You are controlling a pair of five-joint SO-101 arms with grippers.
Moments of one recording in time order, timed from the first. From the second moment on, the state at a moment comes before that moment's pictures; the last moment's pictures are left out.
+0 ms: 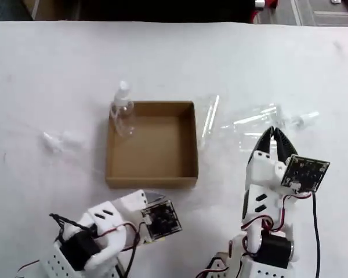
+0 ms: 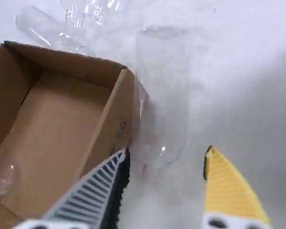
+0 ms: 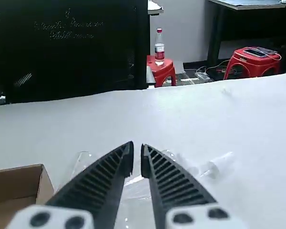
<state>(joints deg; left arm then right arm) 41.9 -104.0 90.2 67.6 -21.8 8.9 -103.9 80.6 41.0 0.4</state>
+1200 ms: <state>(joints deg) -20.4 -104.0 84.3 44.4 -6.8 -53.2 -78.5 64.0 78.2 52.2</state>
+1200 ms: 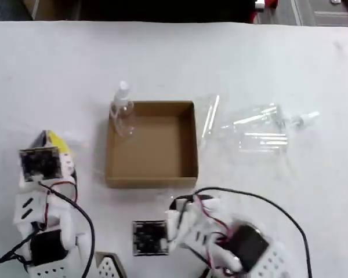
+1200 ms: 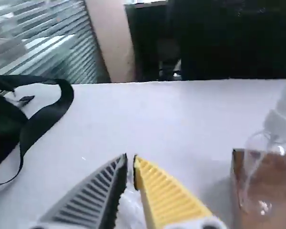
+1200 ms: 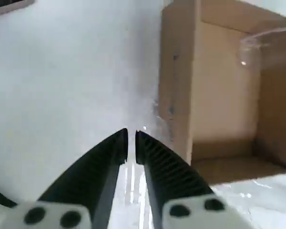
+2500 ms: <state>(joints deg) -26.2 -104.0 85.1 41.2 -3.4 -52.1 -41.3 63.5 53.9 52.8</state>
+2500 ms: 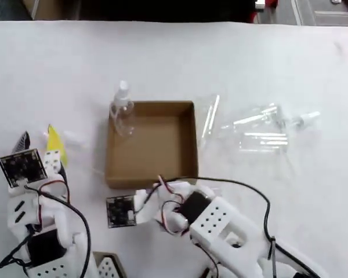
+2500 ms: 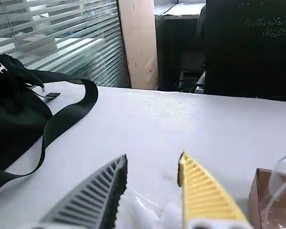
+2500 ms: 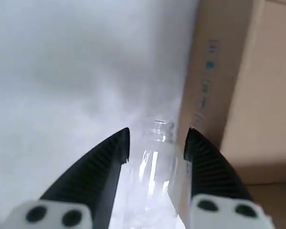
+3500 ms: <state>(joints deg) -26.2 -104.0 85.1 41.2 -3.4 -52.1 -41.3 68.0 50.6 53.0</state>
